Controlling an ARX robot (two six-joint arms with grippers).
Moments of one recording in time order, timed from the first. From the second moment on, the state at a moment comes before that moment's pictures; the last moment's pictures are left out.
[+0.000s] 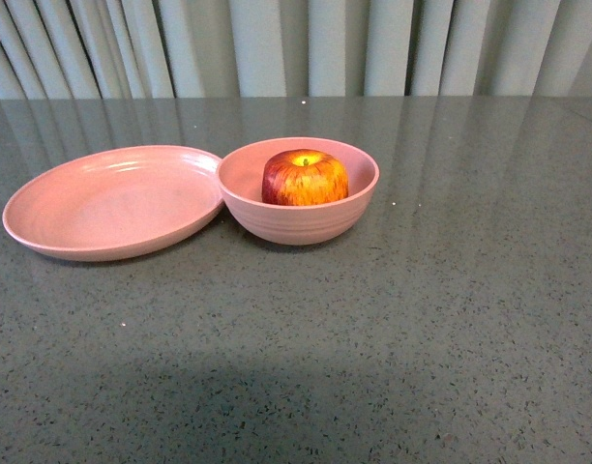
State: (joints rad) left arm 0.00 0.19 0.01 0.19 0.00 0.00; right arm 0.00 0.00 0.01 0.00 0.00 0.01
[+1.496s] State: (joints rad) left arm 0.00 0.01 0.02 0.00 0.00 0.00; right arm 0.00 0.00 0.01 0.00 0.00 0.01
